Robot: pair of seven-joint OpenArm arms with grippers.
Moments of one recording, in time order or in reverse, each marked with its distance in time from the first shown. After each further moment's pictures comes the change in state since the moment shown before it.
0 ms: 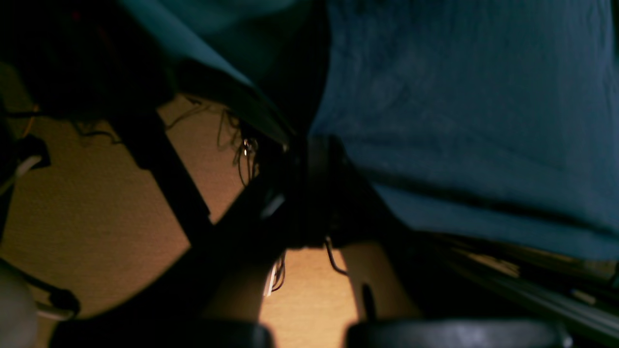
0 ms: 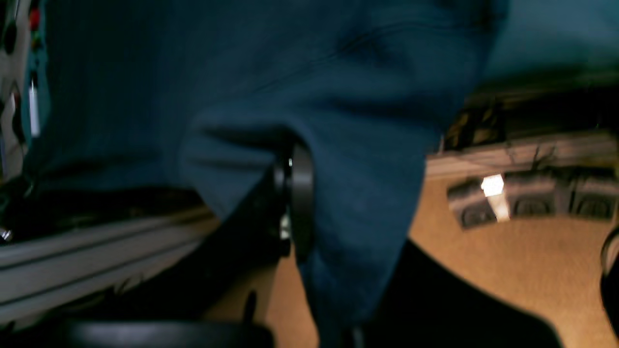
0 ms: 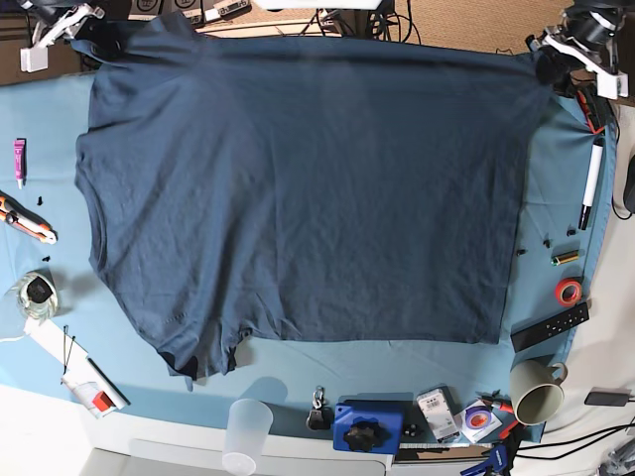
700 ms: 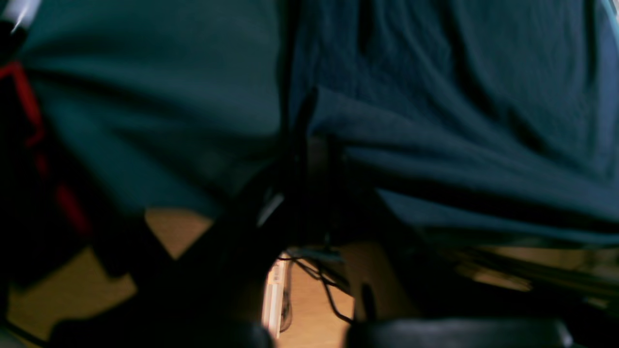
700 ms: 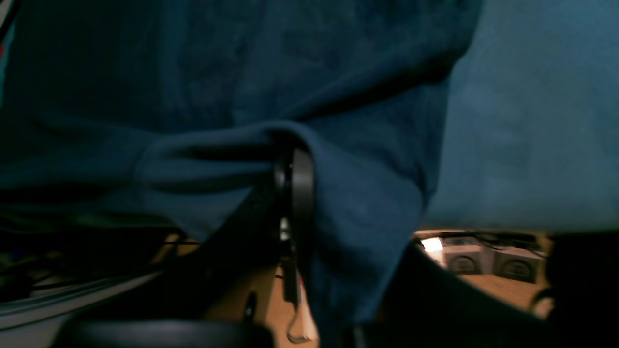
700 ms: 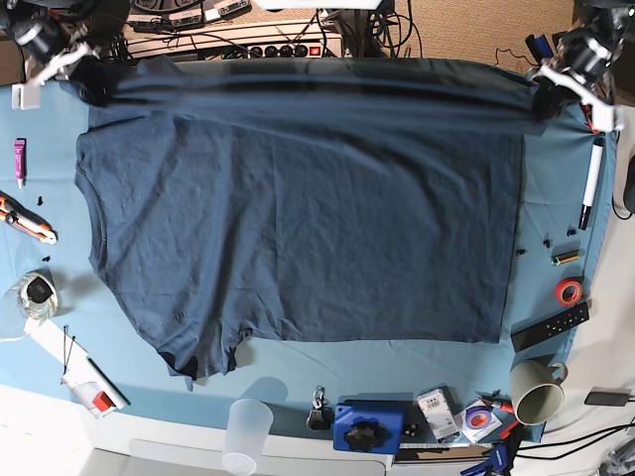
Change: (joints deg) left arm -7.6 -2.5 6.7 0.0 5.7 0.0 -5.3; right arm 11.2 0.9 -2.8 0.9 -15.6 0.2 8.0
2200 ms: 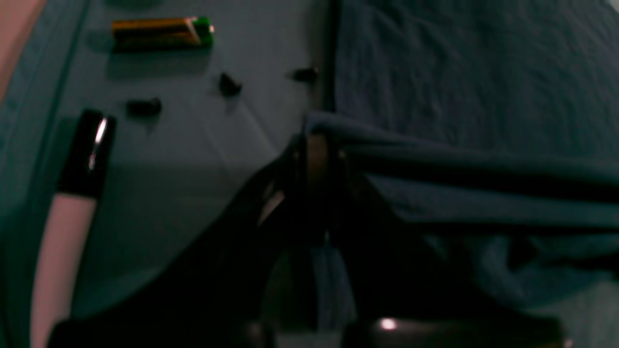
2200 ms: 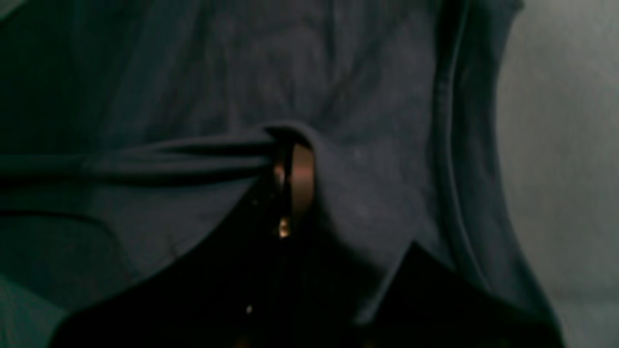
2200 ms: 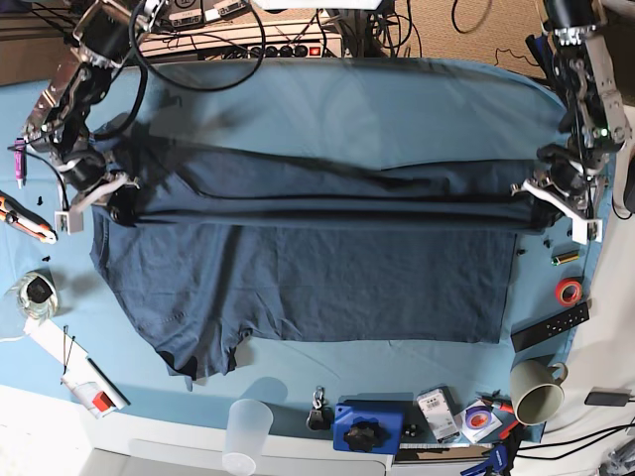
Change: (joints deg) left arm -29.0 -4.9 13.9 -17.4 20.9 9.6 -8.8; right arm 34.7 0.3 -17.1 -22.3 -34.4 0.5 18.1
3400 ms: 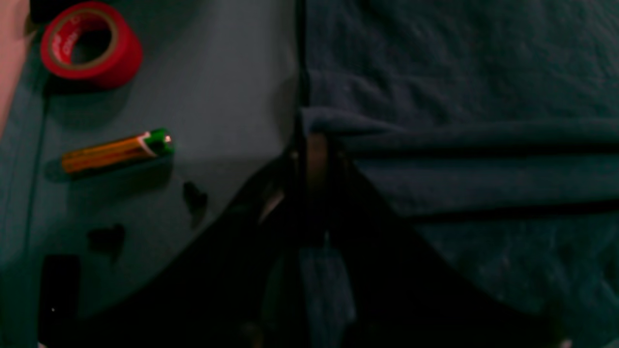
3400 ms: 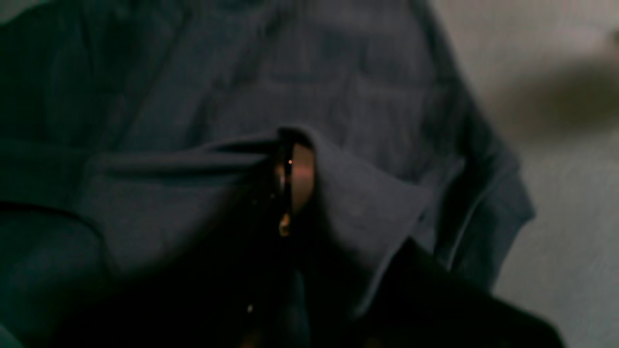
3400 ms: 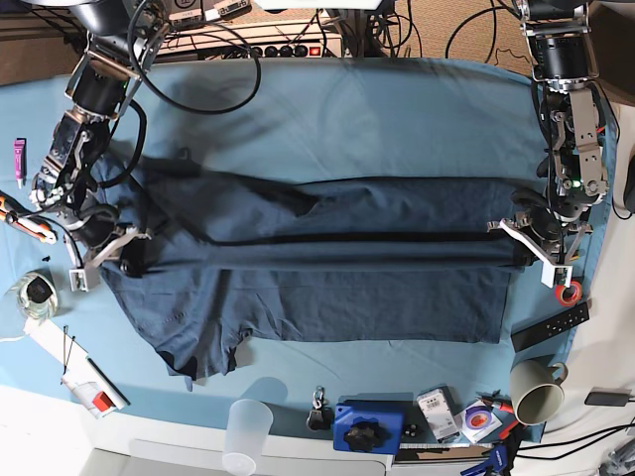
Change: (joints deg) left arm -11.1 0.0 9.6 -8.6 10.9 0.9 -3.0; right arm 12.7 3.7 -11.1 -11.5 -12.5 -0.3 10.8
